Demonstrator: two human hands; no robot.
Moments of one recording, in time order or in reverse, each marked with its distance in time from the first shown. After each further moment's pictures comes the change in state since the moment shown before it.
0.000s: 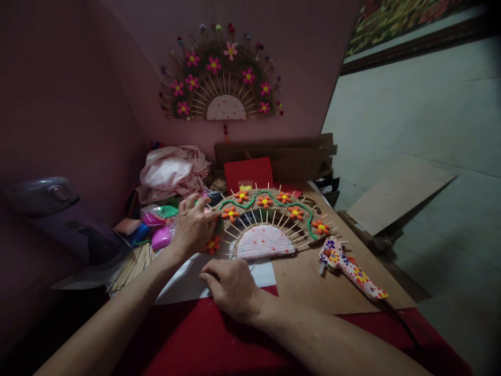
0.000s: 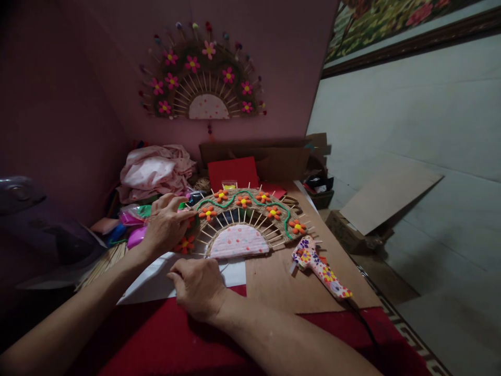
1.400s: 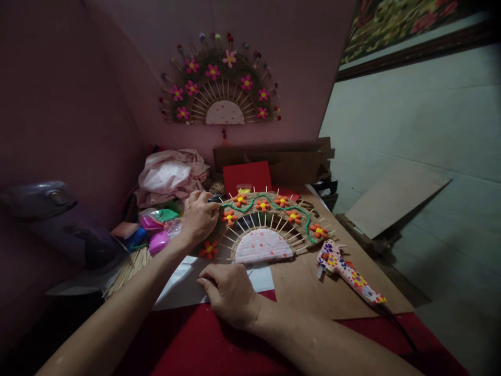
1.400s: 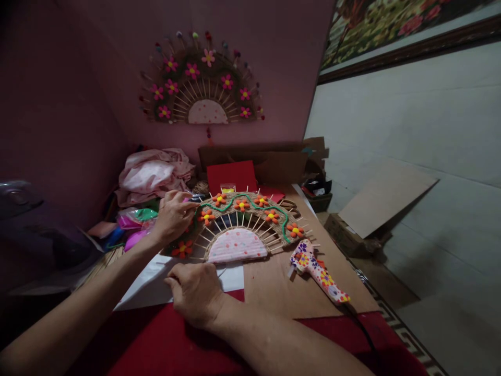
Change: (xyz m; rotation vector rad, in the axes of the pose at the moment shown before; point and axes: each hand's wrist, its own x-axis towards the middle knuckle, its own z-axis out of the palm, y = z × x) left_hand 0.031 -0.001 0.016 -0.087 -0.029 -0.146; right_hand 0.000 0.000 0.002 -0.001 0.023 -0.007
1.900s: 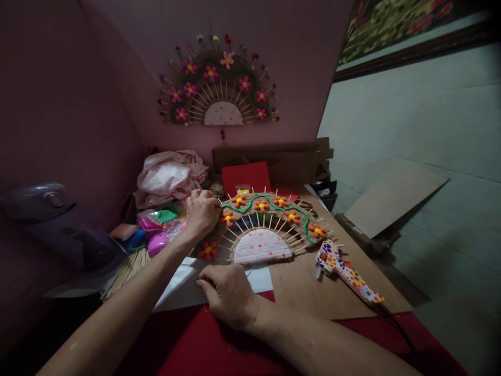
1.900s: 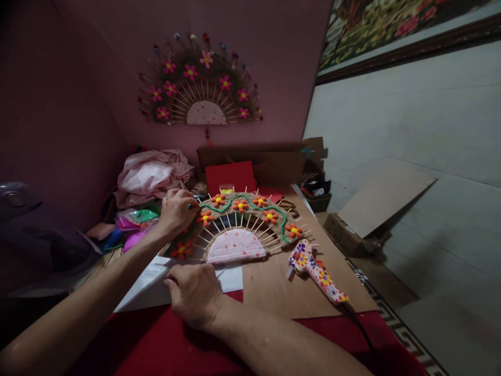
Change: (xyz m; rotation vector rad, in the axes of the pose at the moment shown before) left_hand 0.016 0.009 0.005 -0.010 -0.056 -0.126; right_hand 0.001 0.000 -0.001 -0.009 -0.005 -0.013
